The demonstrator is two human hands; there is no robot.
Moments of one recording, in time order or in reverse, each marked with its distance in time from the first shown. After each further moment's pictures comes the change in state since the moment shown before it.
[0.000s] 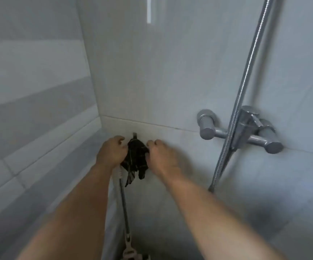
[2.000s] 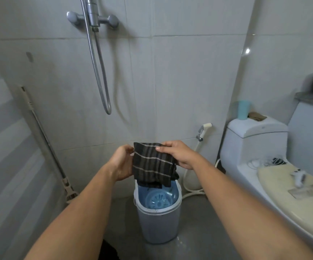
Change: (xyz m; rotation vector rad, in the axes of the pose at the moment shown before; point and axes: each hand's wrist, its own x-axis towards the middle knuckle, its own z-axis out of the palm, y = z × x) left_hand -0.496 -0.064 0.289 -0.949 -1.086 -0.259; right_hand -0.617 0.158 0.058 1.284 -0.003 0.668
